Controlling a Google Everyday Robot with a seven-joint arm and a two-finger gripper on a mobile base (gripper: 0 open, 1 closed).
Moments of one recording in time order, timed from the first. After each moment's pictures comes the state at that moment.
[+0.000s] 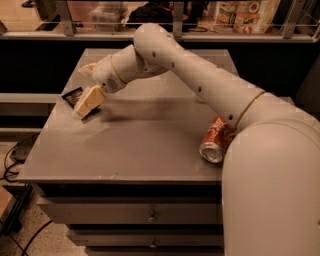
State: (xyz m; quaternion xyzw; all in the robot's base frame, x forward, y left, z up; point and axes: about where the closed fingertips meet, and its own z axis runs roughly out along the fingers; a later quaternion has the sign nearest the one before) arm 0.635 0.237 0.869 -0.66 0.53 0.36 0.38
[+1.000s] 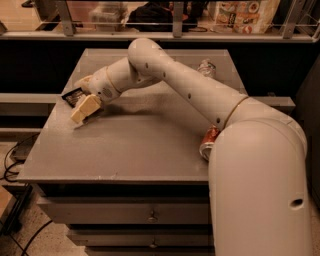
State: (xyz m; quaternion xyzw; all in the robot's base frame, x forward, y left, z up) arm 0.641 0.260 0.831 -0.64 0.55 0.39 0.36
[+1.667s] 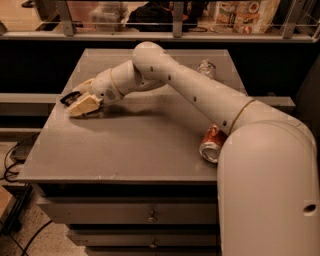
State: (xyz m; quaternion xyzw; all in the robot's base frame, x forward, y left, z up) arm 0.642 0.248 0.827 -0.63 0.56 0.40 0.37
